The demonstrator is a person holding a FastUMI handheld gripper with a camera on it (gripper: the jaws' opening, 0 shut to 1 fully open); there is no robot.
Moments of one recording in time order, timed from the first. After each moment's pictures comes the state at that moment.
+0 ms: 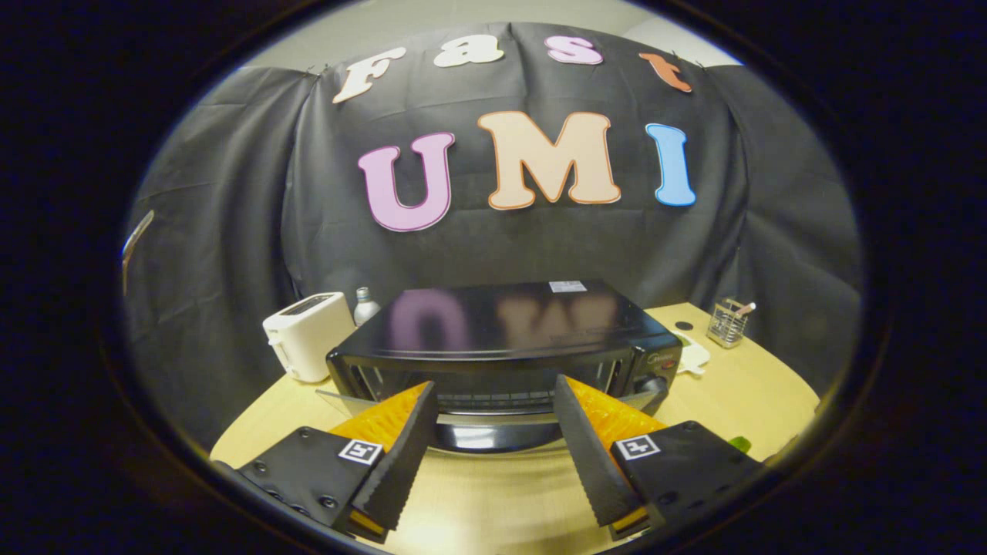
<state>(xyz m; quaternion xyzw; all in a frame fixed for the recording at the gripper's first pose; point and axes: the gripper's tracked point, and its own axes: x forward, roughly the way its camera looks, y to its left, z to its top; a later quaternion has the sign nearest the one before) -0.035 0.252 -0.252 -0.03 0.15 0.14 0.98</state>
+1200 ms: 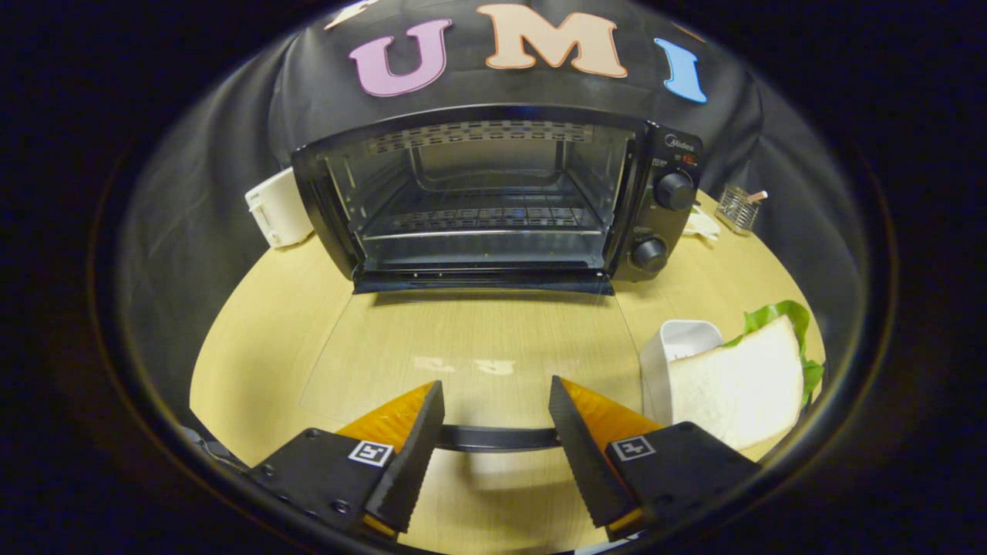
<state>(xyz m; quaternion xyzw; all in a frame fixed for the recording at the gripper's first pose) -0.112 0.206 -0.406 -0.08 0.38 0.12 0.91</state>
